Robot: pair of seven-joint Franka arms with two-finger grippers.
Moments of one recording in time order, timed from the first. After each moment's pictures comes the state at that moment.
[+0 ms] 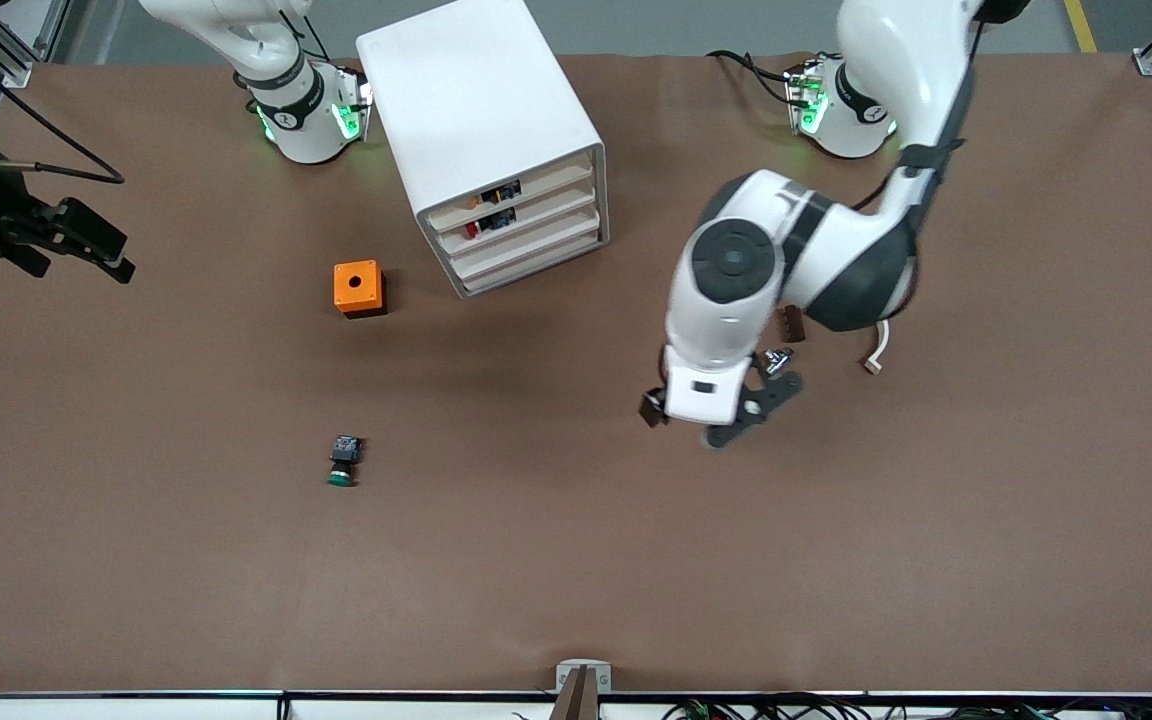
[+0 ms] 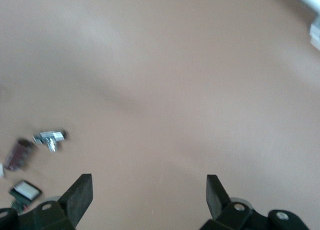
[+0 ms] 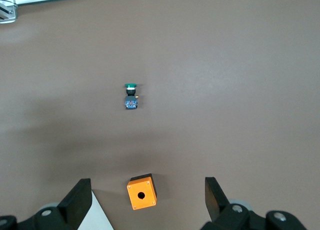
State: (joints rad) left arm -0.46 0.56 -0.08 -1.27 0.11 1.88 -1.19; right arm 0.03 -0.08 0.02 -1.63 0.04 1.65 0.17
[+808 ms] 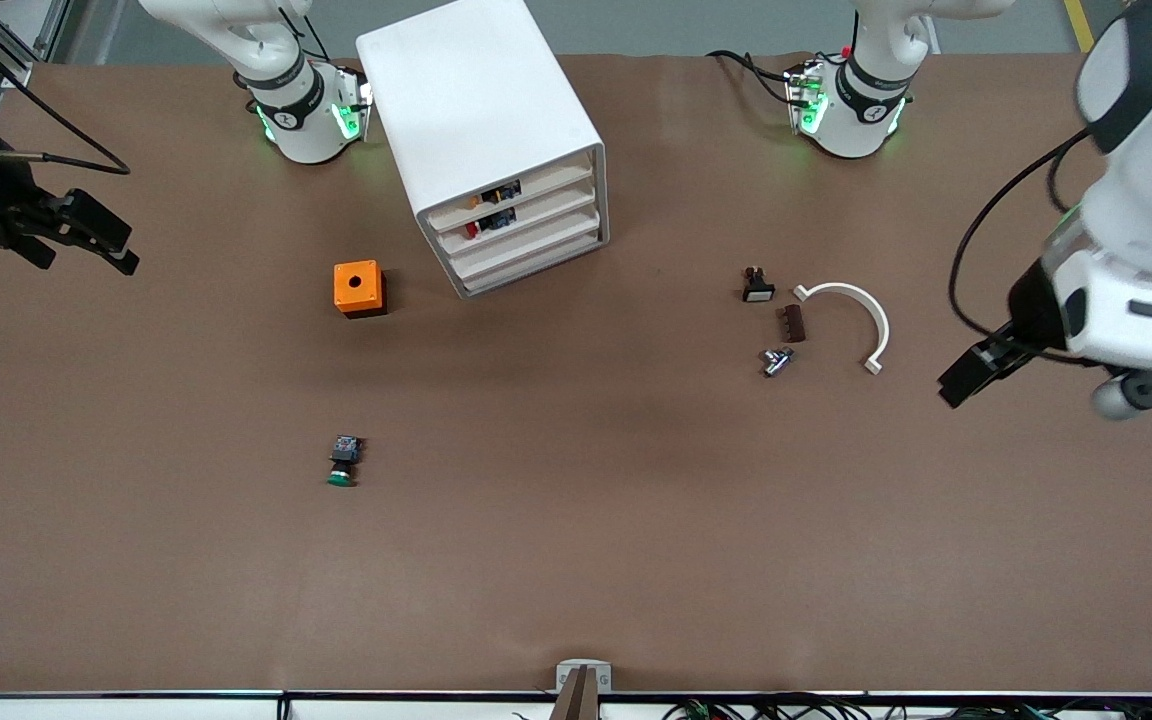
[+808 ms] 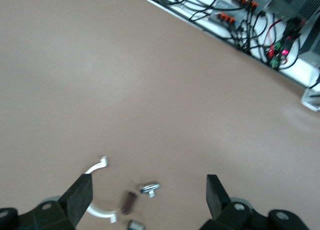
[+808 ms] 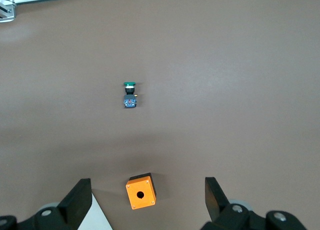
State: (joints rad) left arm -0.13 0.24 -0.09 -1.27 0.07 1.64 -0.68; right arm 0.03 -0.10 0.02 -1.67 0.04 1.67 0.17
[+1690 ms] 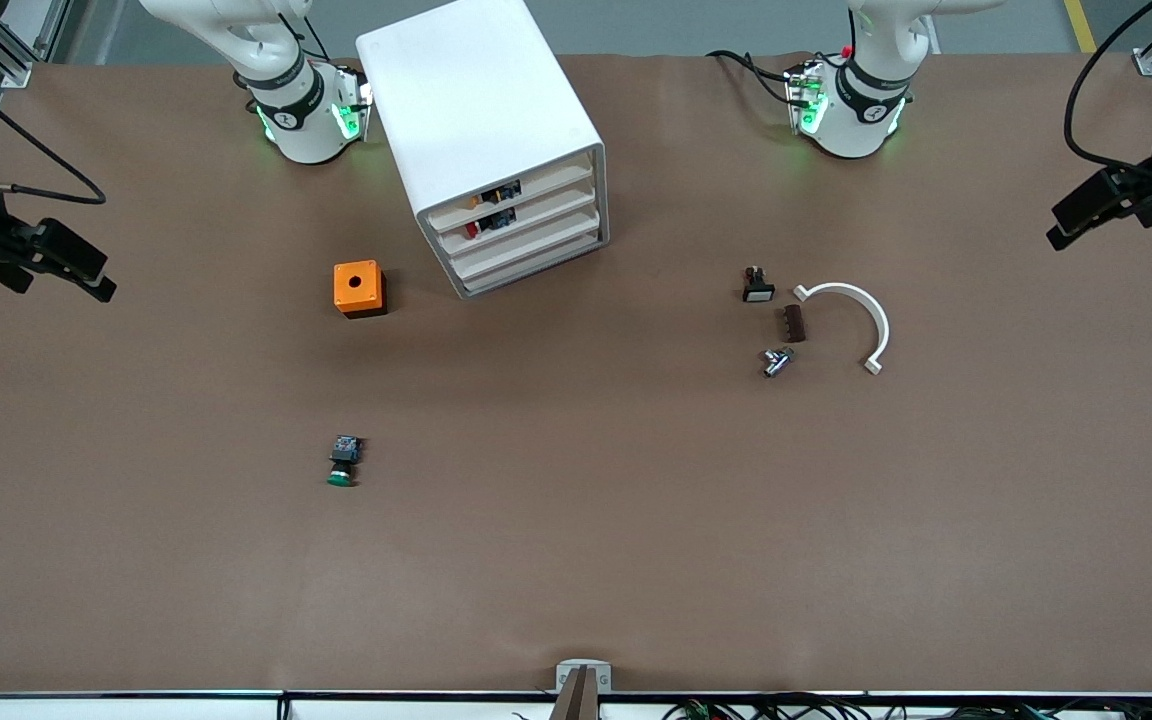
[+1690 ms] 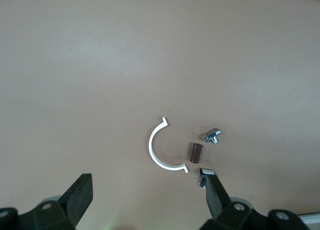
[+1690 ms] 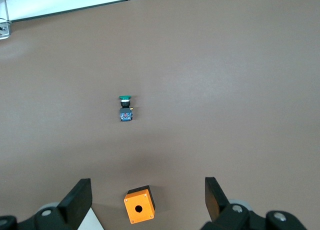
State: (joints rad) left arm 0.03 -0.11 -0.09 -1.60 0.02 1.53 -0.29; right arm 0.00 -0.02 0.02 -1.58 0.04 1.68 0.17
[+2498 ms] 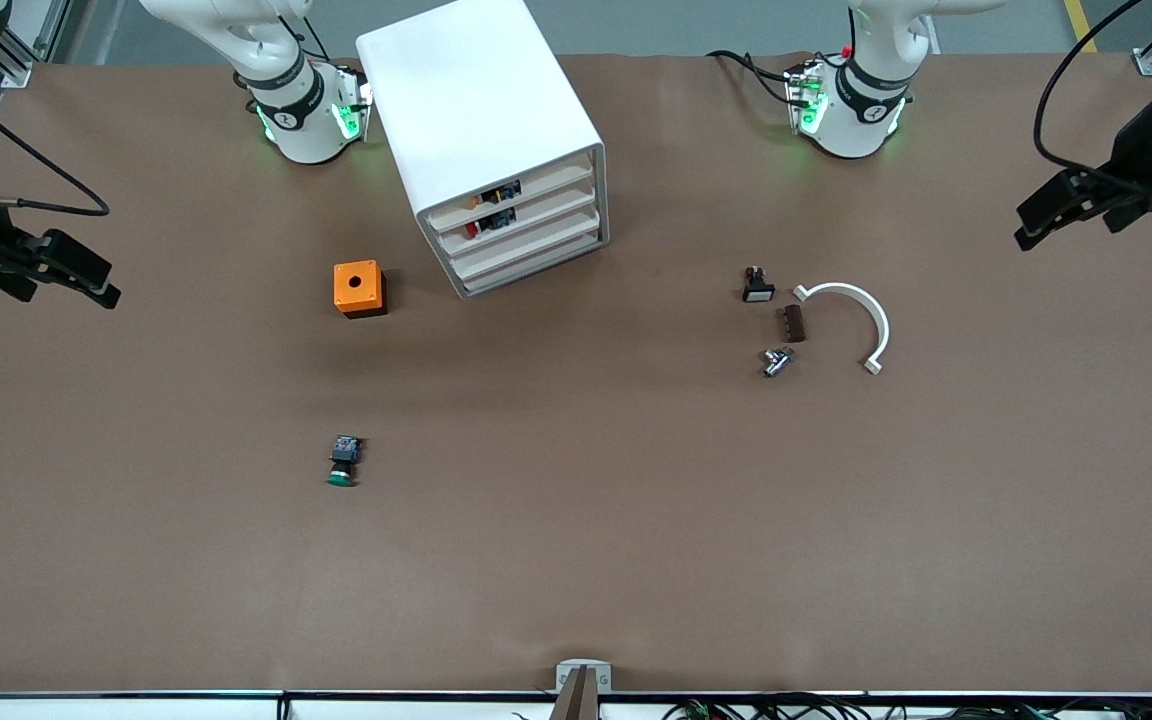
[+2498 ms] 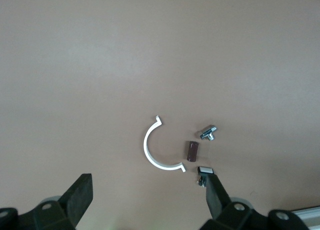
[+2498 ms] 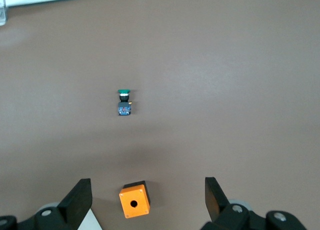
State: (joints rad) left arm -0.02 -0.09 -0.09 -1.63 0.01 1.58 -0.28; right arm 0.00 0.01 0.02 -1.56 0.04 1.64 0.09
